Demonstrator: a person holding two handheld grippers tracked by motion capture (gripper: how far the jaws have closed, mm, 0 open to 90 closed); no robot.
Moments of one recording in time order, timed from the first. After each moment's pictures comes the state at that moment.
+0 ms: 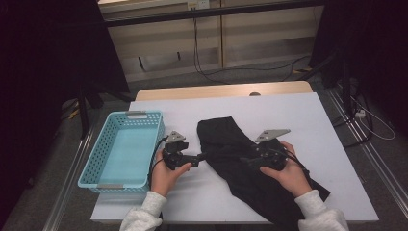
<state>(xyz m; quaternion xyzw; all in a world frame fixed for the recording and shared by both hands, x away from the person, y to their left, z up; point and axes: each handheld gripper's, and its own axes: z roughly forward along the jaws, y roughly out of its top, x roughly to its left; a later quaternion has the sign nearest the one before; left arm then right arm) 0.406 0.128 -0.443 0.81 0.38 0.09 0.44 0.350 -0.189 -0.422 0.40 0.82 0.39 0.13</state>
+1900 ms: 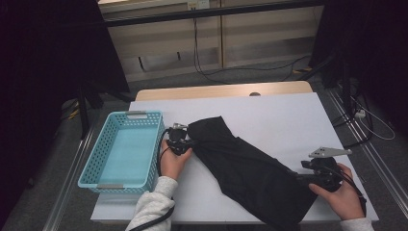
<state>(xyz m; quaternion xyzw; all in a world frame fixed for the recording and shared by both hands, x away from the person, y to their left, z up) 0.444 0.116 -0.449 0.80 0.46 0.10 0.38 0.281 -0.300 -0.438 0.52 0.77 0.34 0.16</state>
